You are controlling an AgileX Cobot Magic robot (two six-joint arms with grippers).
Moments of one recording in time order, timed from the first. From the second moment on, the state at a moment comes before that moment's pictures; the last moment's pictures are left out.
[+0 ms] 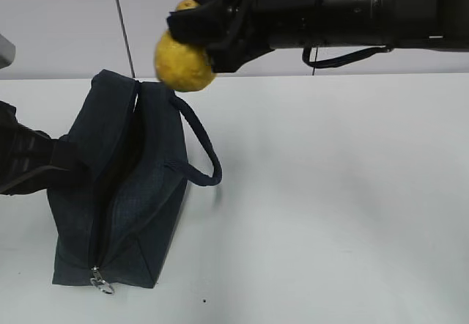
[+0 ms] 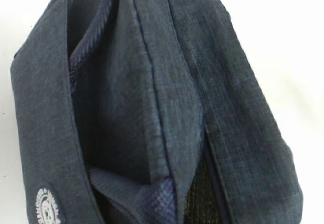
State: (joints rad) left arm -0.31 1.19 -0.69 -0.58 0.56 0.33; right arm 0.45 1.58 -1.14 1.80 0.58 -2.09
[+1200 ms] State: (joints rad) left arm -0.31 1.19 -0.69 -0.58 0.56 0.33; right arm 0.52 1.94 -1.33 1.63 0.67 -1.86
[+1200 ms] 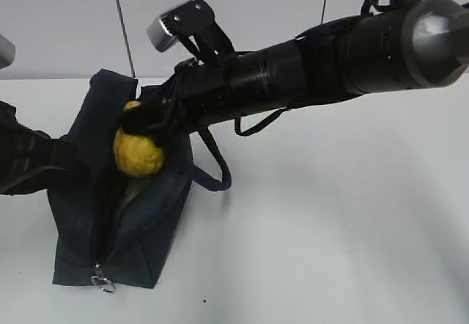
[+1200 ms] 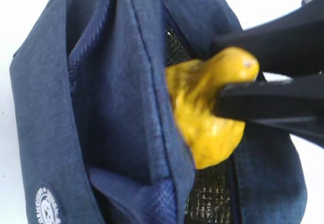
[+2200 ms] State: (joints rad) left arm -0.31 1.19 -0.69 -0.60 0.57 0.33; right arm 0.57 1.74 -1.34 1.39 0.41 -1.37
